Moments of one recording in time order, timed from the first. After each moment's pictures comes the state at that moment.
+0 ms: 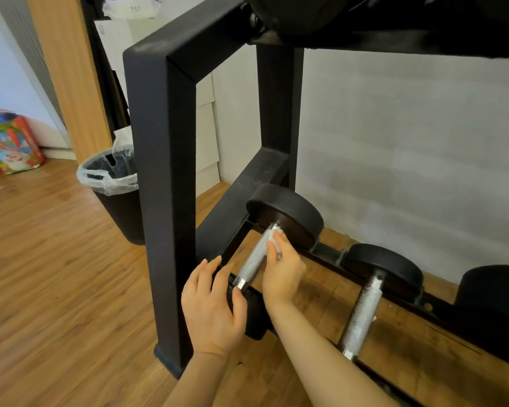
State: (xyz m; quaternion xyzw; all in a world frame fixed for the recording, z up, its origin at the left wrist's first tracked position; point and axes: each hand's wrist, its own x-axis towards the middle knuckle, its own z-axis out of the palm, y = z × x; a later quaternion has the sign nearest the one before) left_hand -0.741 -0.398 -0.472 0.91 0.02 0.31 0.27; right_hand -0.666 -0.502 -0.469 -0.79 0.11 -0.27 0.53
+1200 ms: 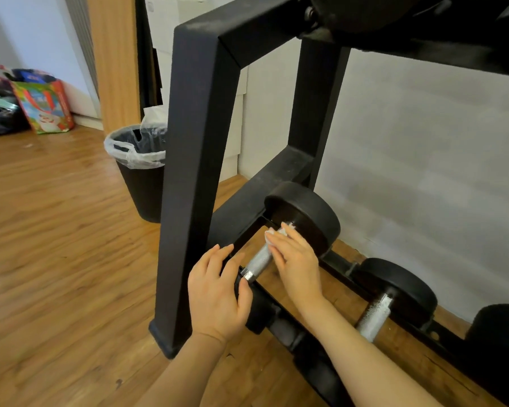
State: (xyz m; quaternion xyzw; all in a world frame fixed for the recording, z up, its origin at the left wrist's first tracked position) left_hand -0.742 -0.396 -0.472 0.91 0.01 0.30 0.27; right_hand -0.658 -0.541 -0.463 -0.91 -0.21 -0.24 0.27
